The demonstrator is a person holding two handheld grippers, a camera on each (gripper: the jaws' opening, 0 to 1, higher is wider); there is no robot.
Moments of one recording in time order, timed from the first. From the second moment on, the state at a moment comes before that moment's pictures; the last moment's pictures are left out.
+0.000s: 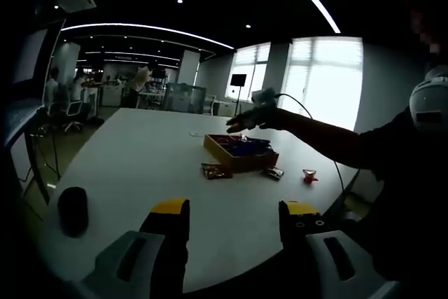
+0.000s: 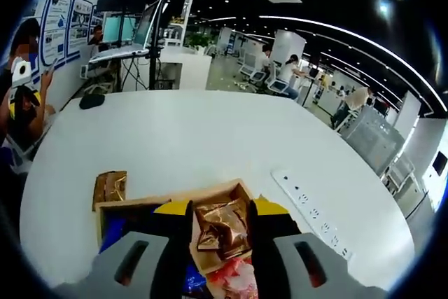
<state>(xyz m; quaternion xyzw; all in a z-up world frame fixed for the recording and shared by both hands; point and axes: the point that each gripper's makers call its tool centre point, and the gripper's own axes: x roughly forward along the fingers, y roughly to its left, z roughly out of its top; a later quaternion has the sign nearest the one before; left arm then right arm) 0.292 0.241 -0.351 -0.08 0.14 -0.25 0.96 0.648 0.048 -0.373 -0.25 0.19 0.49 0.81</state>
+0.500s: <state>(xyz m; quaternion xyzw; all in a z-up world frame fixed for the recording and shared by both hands) 0.289 0.238 -0.348 -0.08 0.13 -0.25 0.96 0.603 0.041 -0.343 -0.25 0.15 0.51 0.81</state>
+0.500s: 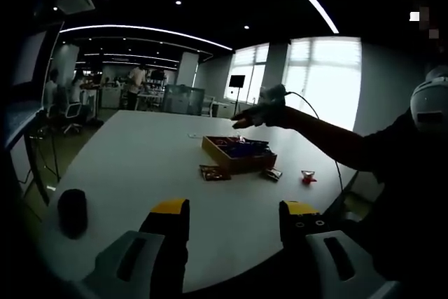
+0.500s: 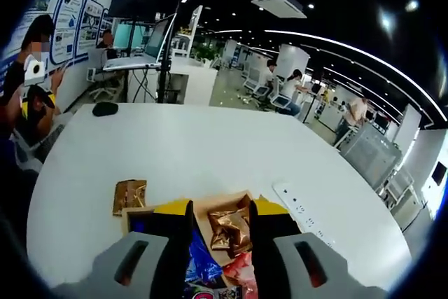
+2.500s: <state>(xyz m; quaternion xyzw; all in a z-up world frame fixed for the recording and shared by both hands) 0.295 0.215 -0.348 -0.07 0.14 -0.27 0.95 0.525 -0.074 -0.324 -0.21 0.09 0.48 0.85</state>
